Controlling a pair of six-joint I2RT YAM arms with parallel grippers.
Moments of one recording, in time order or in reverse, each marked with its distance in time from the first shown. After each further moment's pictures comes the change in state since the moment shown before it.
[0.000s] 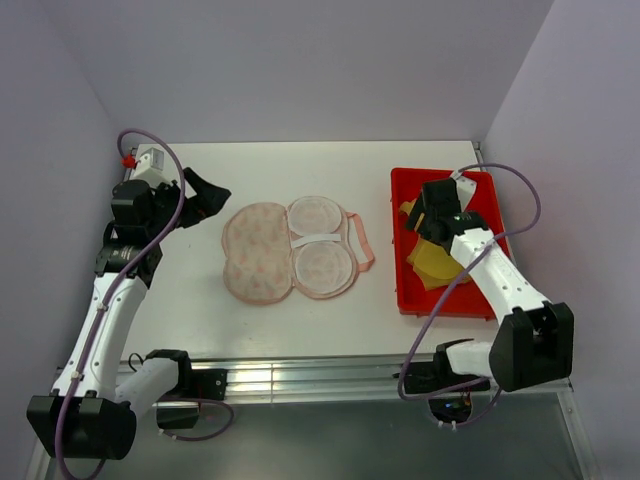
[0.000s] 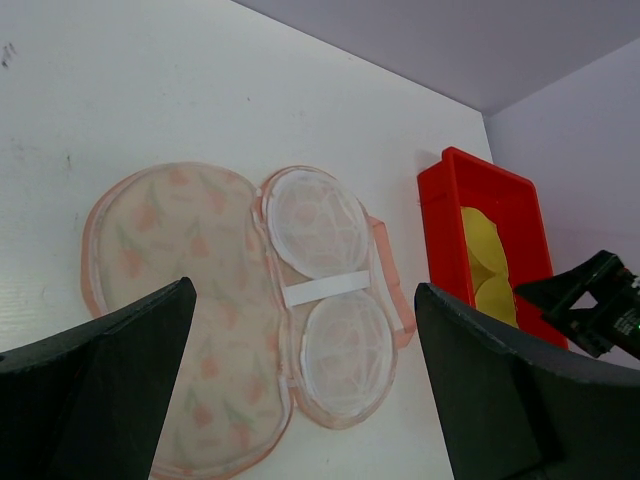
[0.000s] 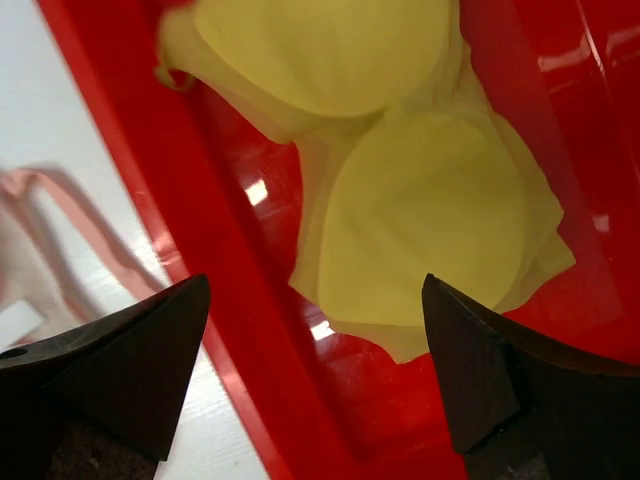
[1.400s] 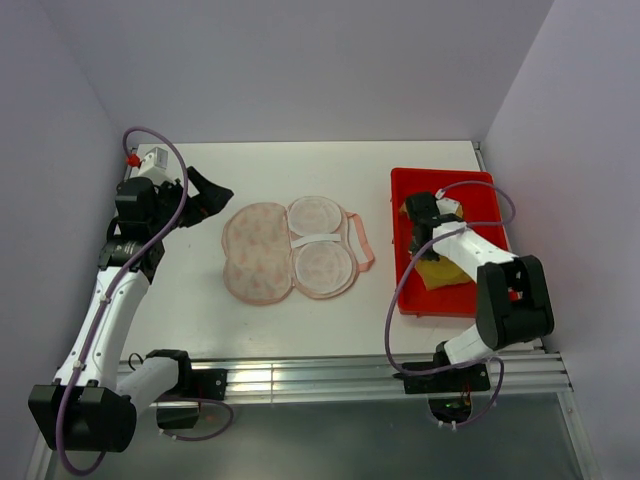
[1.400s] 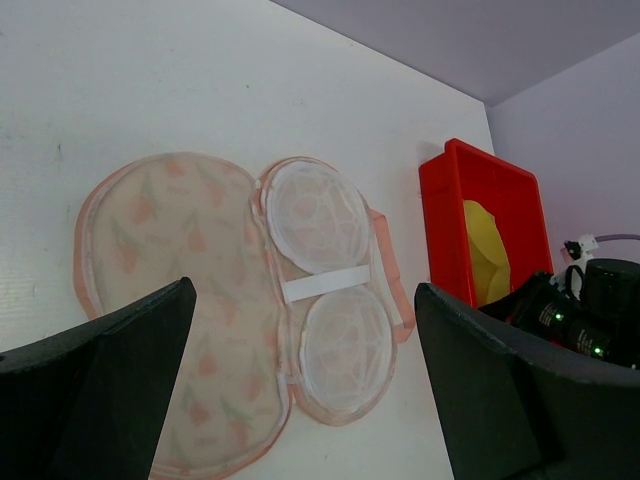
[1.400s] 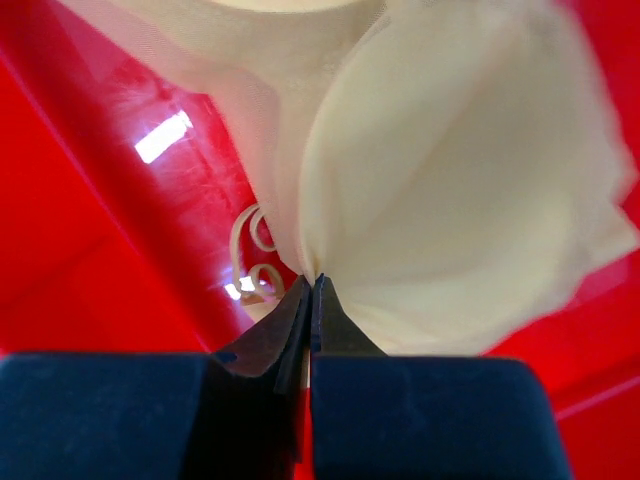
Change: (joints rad) left arm 0.000 0.039 0.000 0.012 0.023 -0.010; right arm 0.019 0.267 -0.109 0.082 0.041 0.045
